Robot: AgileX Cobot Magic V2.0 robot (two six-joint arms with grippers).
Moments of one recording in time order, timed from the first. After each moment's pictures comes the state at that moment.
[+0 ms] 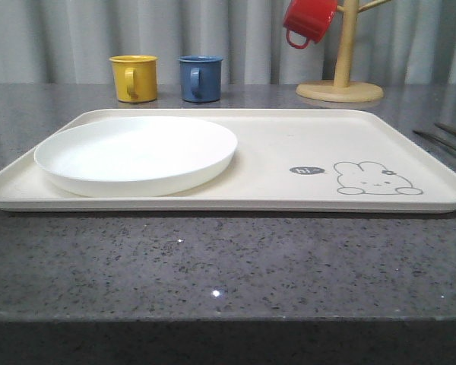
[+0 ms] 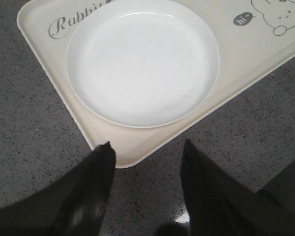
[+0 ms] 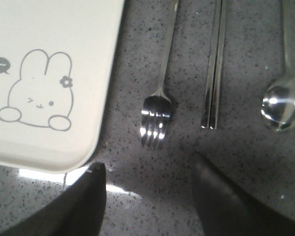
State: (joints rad) left arm -0.47 0.92 -0.95 -0.11 0.90 0.18; right arm 0.08 1.15 -0.99 0.08 0.97 0.00
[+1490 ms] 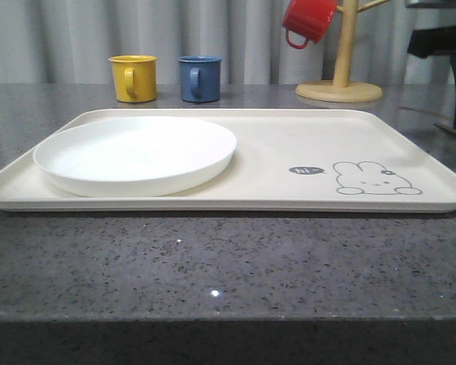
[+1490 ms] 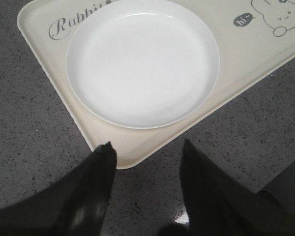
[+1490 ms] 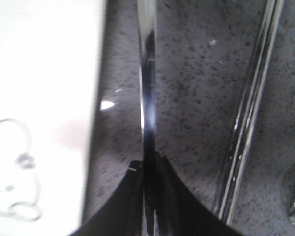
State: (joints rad) left arm -0.47 0.92 -0.95 -0.11 0.90 0.18; right arm 0.13 1.64 -1.38 0.04 1.16 0.00
